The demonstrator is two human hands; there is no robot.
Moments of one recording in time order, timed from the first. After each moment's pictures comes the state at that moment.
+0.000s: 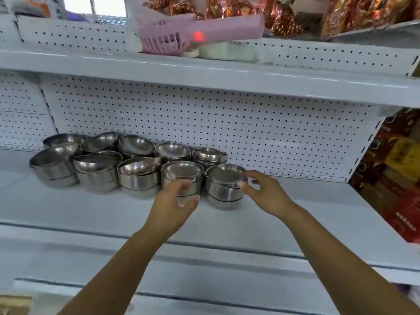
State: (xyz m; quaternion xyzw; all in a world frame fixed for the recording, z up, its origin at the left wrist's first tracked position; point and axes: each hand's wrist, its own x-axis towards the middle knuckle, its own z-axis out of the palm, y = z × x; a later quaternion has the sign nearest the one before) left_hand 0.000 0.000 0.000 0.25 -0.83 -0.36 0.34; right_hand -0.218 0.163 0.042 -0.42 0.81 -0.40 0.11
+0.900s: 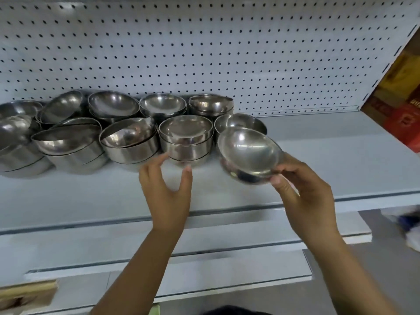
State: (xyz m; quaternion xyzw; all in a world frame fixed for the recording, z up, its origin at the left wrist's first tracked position) left_hand 0.015 -0.020 -0.048 0.31 -0.72 -0.37 0.49; right_hand -0.092 0.195 -0.006 -0.33 0.71 -0.62 -0.03
